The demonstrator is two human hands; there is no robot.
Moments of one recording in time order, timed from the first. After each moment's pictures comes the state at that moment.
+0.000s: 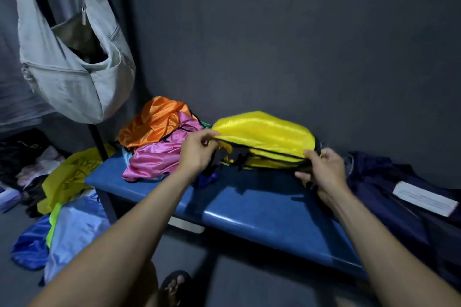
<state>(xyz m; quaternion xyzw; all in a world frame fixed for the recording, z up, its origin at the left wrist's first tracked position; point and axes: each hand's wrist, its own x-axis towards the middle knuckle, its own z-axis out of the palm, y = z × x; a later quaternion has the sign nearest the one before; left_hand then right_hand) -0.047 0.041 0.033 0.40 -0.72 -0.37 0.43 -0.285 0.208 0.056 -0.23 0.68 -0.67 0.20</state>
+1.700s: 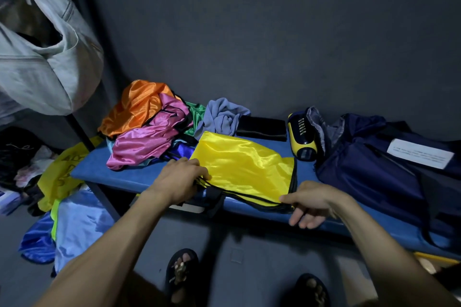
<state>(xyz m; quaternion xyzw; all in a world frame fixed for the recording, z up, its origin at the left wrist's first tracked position) -0.012 0.080 -0.025 0.30 -0.95 0.01 0.01 -0.285 0.278 -0.003 -0.30 0.81 -0.13 0.49</state>
